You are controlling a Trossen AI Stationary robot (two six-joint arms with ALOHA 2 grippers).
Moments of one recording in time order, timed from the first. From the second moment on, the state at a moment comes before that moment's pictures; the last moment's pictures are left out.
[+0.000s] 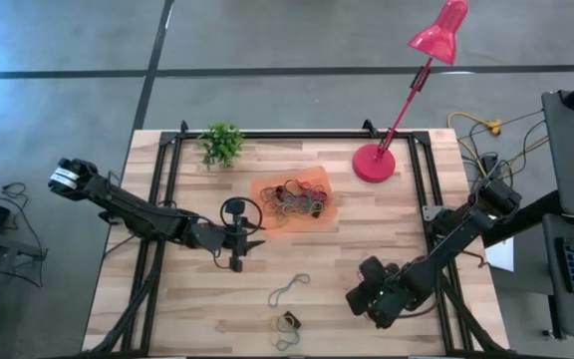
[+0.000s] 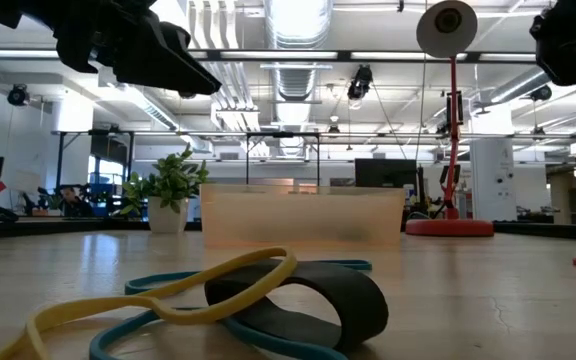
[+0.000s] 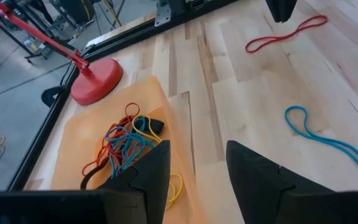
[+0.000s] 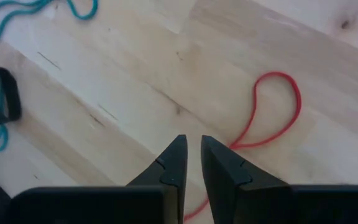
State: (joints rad) left arm -0.35 1.21 0.63 0.13 -0.48 0.16; right arm 0.79 1.64 0.97 -0.63 0.36 1.84
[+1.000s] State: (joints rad) left arm -0.35 1.21 0.63 0.14 -0.48 0.16; right arm 0.80 1.82 1.05 -0.61 0.23 1.69
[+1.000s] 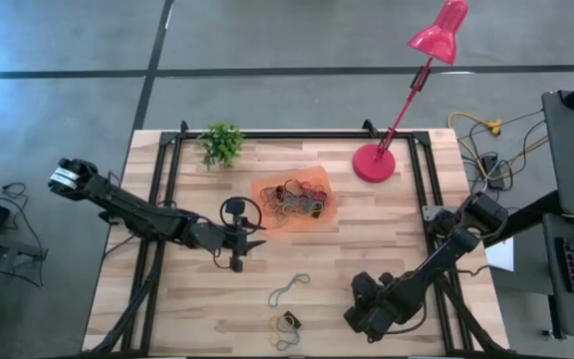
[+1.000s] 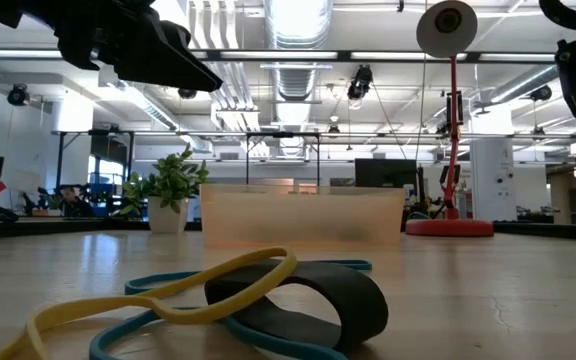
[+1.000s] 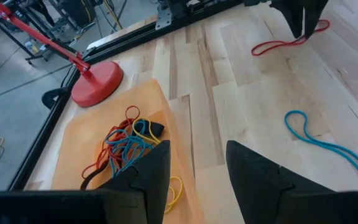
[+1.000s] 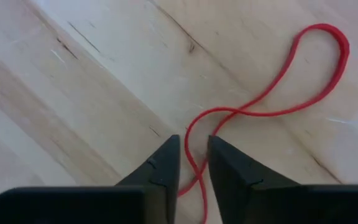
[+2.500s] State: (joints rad) left arm -0.35 1.21 0.63 0.14 -0.48 0.16; right arm 0.77 1.95 1.14 -0.80 0.07 1.62
